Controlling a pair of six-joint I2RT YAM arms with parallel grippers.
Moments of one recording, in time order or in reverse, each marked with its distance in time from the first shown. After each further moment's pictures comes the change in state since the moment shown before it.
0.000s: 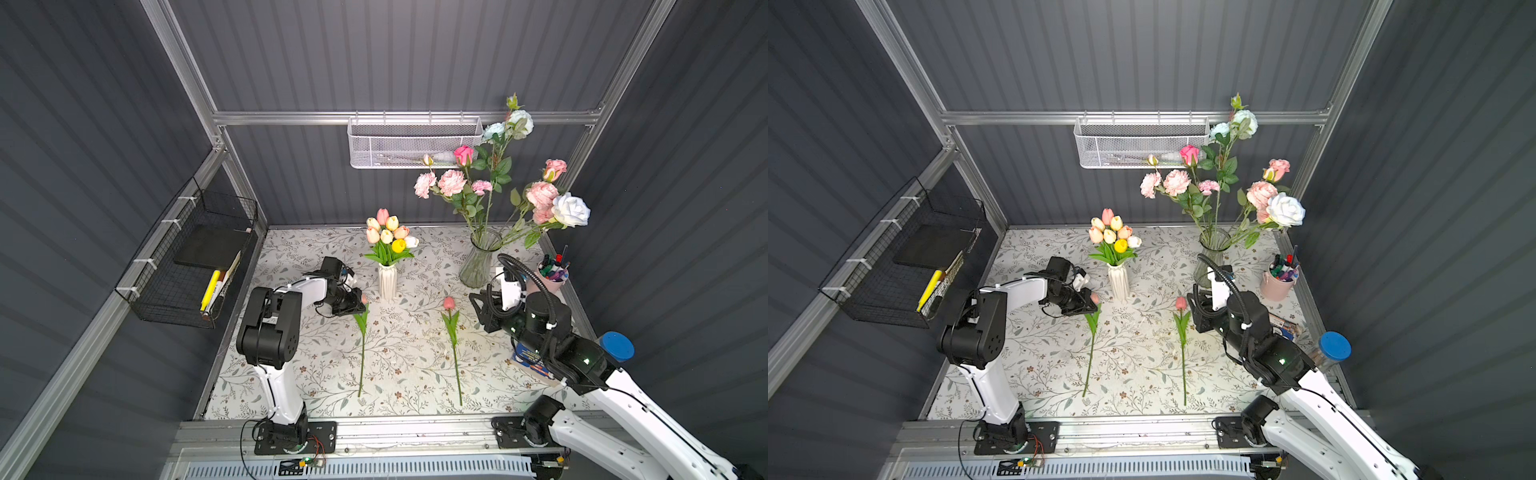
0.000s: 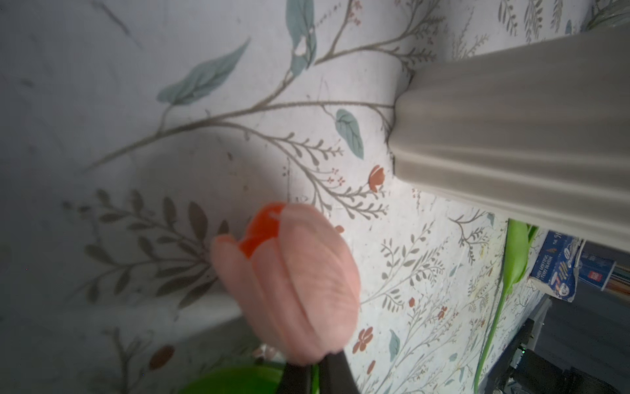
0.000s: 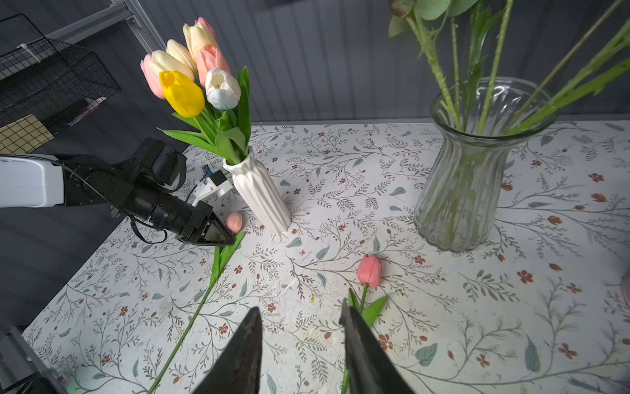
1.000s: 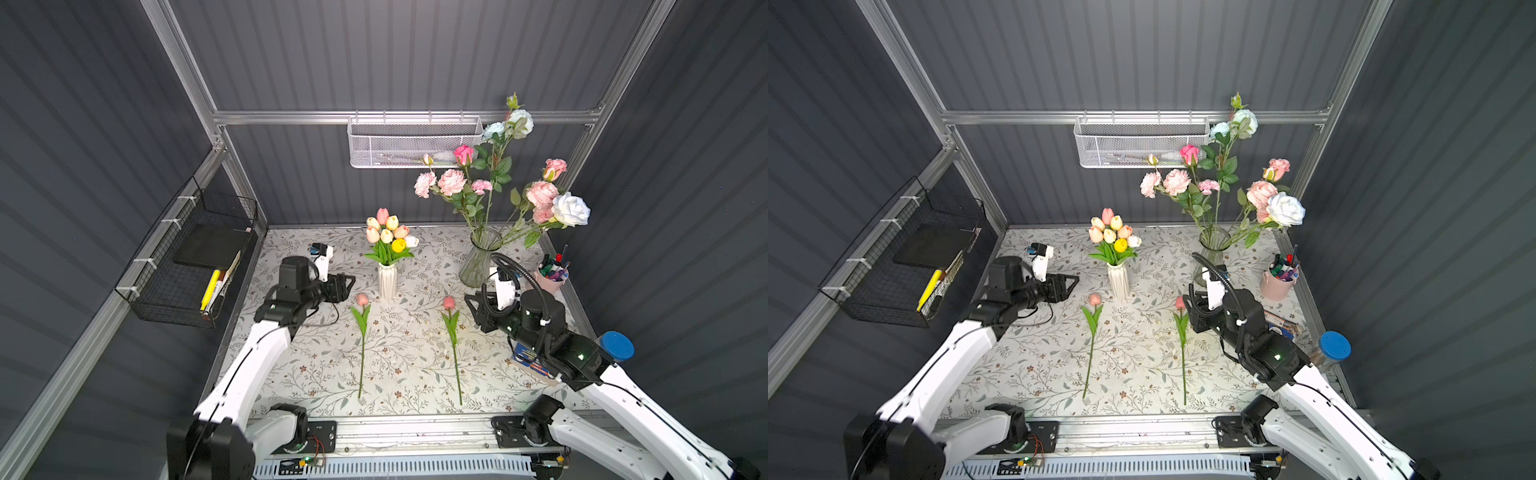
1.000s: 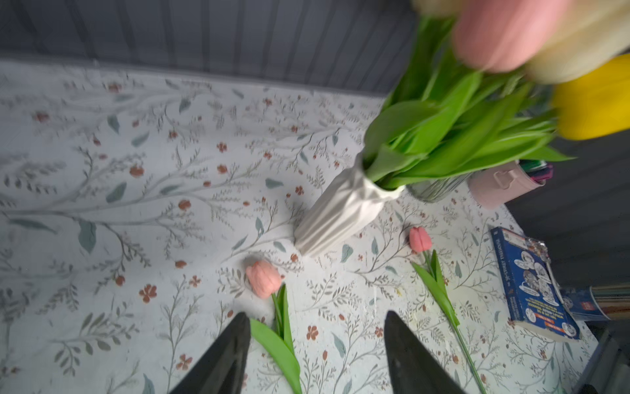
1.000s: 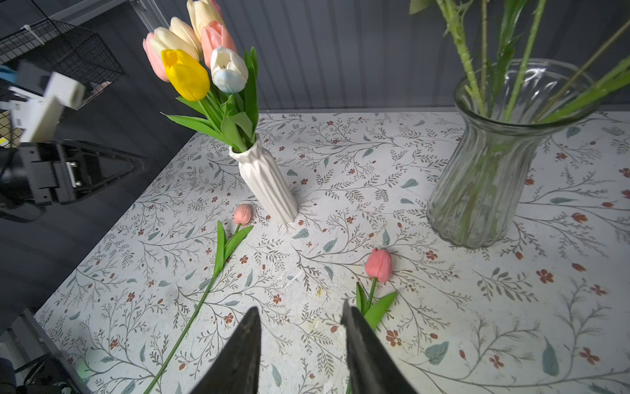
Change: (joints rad) left arm 0.012 -0.850 -0.305 0.291 -0.174 0.070; right arm 0.000 0.028 -0.005 0.013 -0.046 -0.008
